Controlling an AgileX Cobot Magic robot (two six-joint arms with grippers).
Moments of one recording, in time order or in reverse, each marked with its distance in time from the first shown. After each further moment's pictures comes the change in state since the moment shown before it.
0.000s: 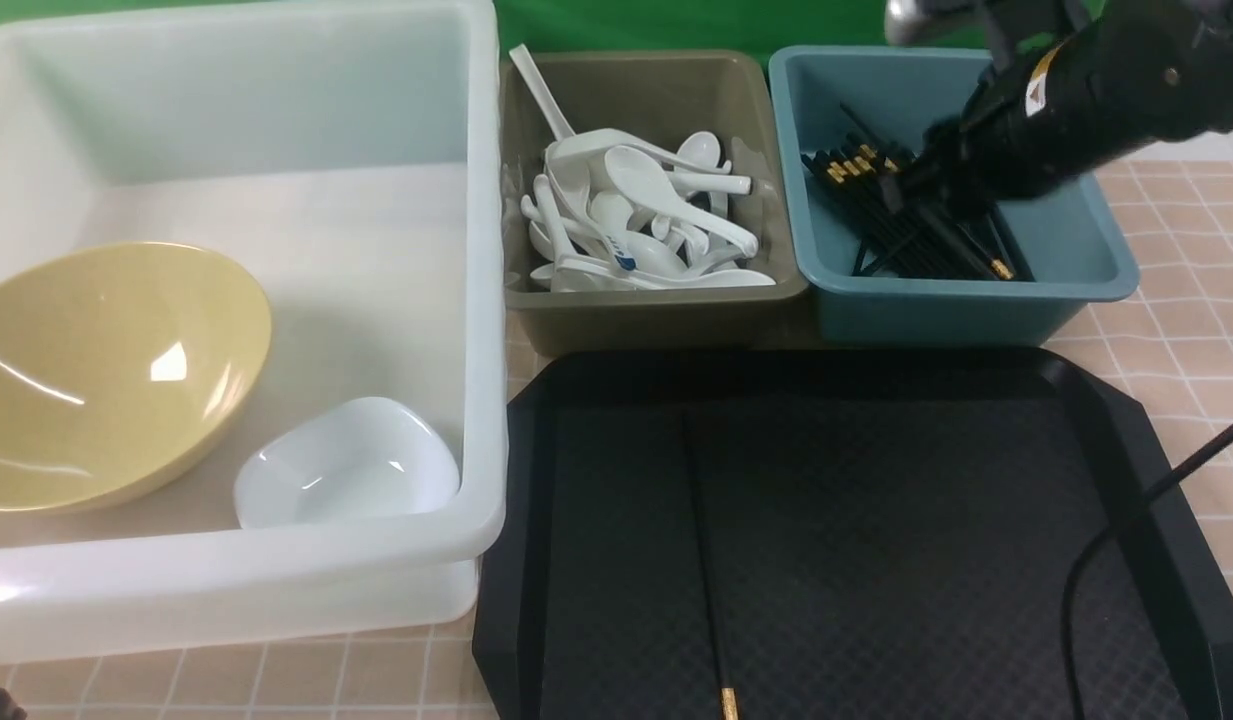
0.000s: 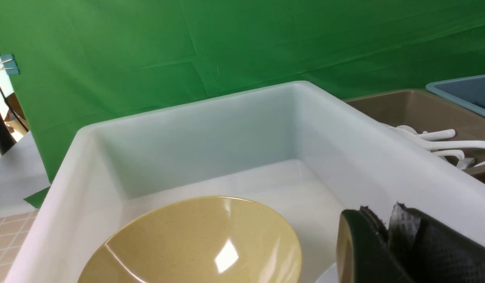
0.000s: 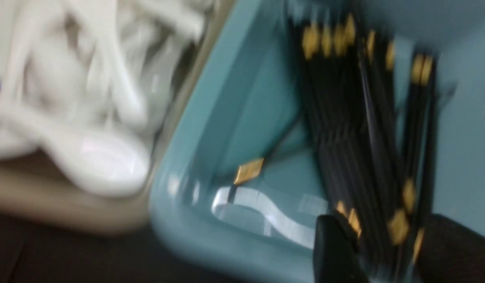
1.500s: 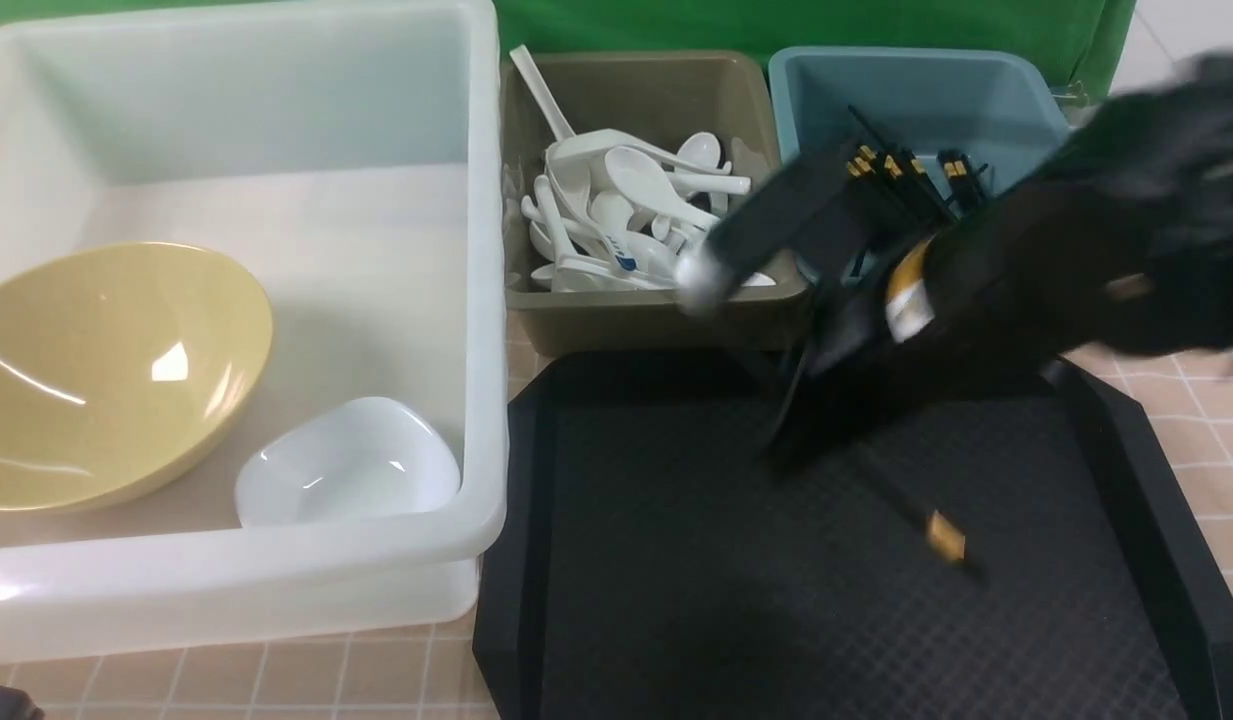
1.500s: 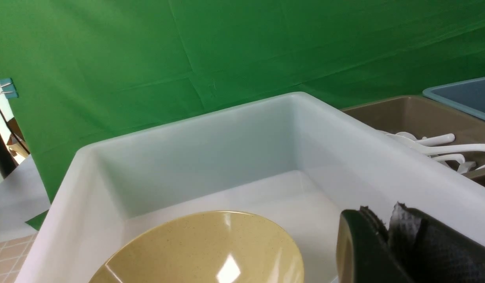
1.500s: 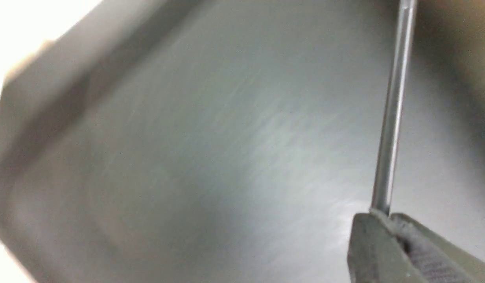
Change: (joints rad) right arm 0.326 -0.242 0.243 0.092 -0.038 -0.195; left arm 0.000 0.000 0.033 0.066 -0.071 -0.030
